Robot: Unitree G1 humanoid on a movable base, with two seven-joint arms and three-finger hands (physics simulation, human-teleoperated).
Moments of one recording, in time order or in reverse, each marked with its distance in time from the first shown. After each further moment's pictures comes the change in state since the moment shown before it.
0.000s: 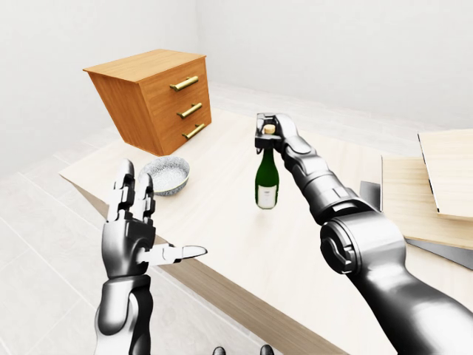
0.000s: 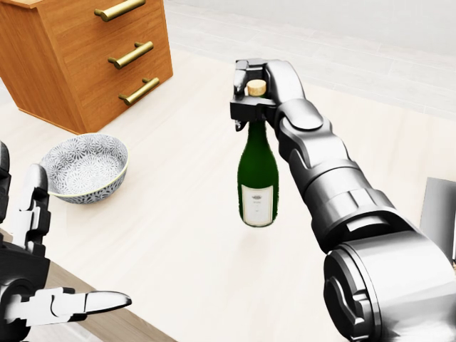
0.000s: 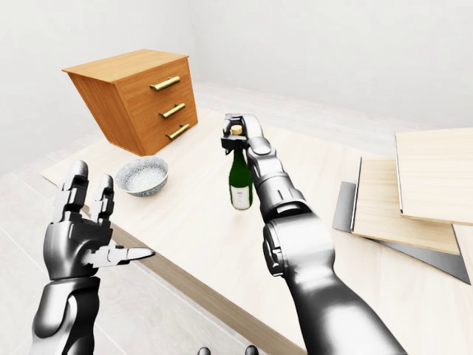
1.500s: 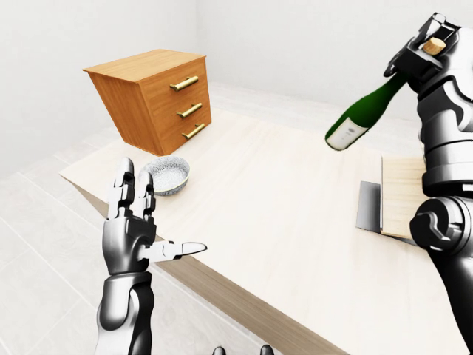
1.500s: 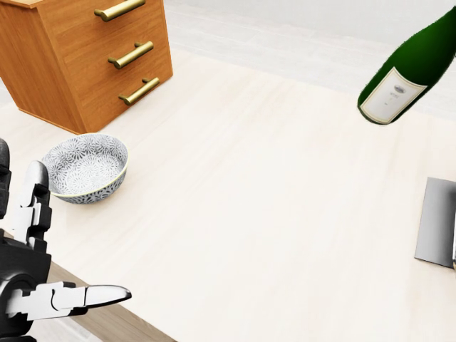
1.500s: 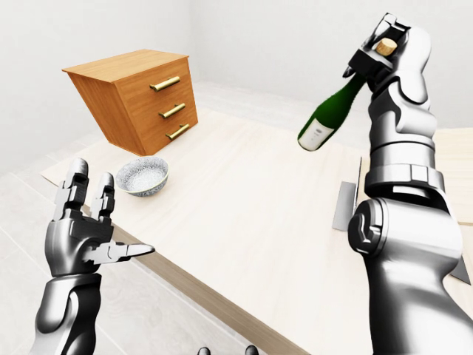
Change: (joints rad) left arm -0.023 0.004 0.000 0.017 -0.020 0.000 0.016; right arm -0.046 -0.540 -0.104 -0.244 0.300 0.061 -0.044
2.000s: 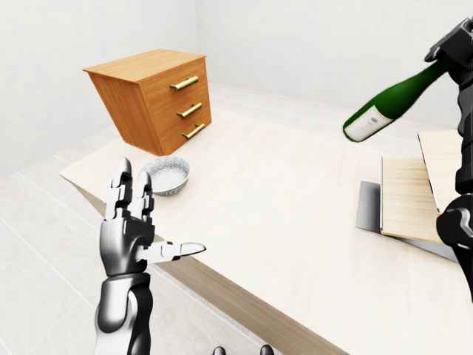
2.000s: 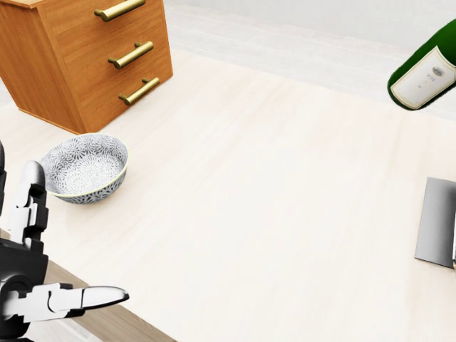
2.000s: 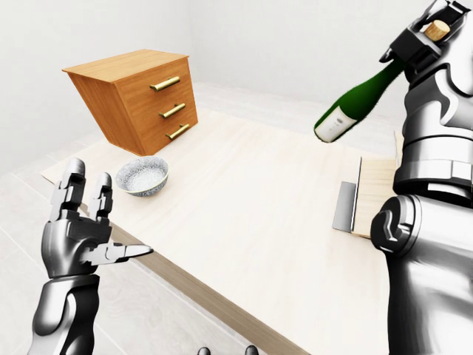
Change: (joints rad) left arm 0.008 0.001 0.003 -0.014 -0.006 0.000 0.003; right arm -0.037 -0.115 -0.007 0.039 0.102 0.000 -0.036
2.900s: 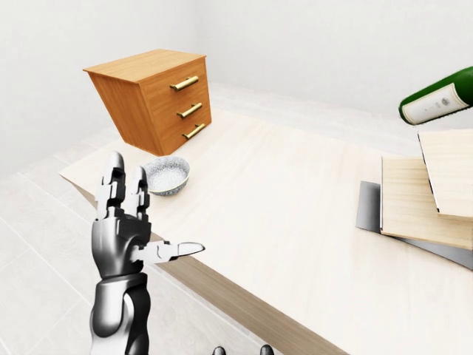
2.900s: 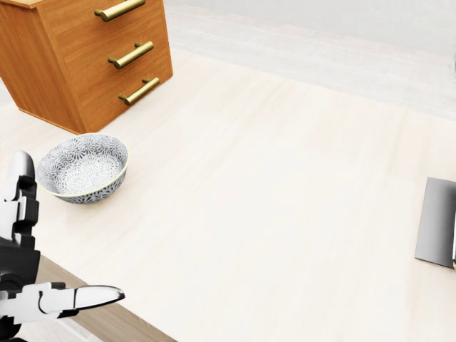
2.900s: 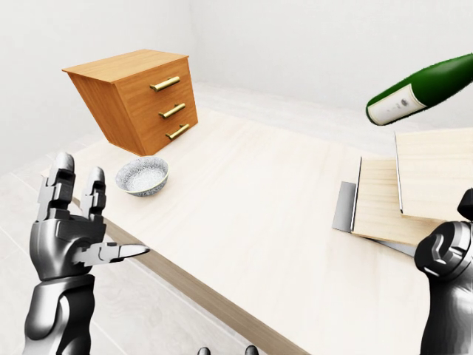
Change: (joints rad) left arm -0.002 0.000 -0.001 -0.055 -0.009 0.000 0.014; right arm 0.161 -0.211 -0.086 -0.227 0.197 0.000 -0.085
